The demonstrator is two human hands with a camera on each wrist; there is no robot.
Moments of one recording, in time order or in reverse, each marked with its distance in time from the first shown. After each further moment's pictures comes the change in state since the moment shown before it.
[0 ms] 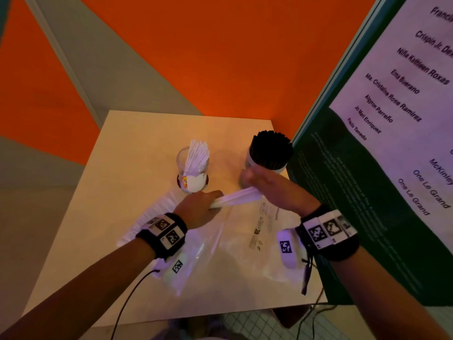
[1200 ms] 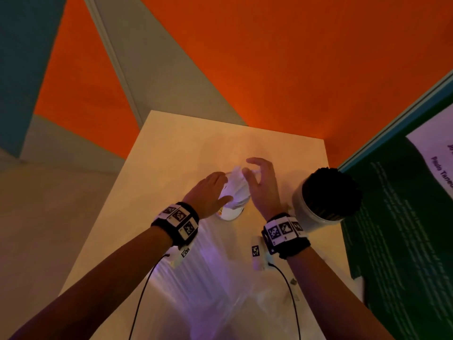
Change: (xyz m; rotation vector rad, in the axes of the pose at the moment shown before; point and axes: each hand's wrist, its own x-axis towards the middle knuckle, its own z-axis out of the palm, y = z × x) left_hand 0.079 -0.128 -0.048 0.169 0.130 -0.120; right_hand 0.215 0.029 0.078 0.154 0.521 -0.233
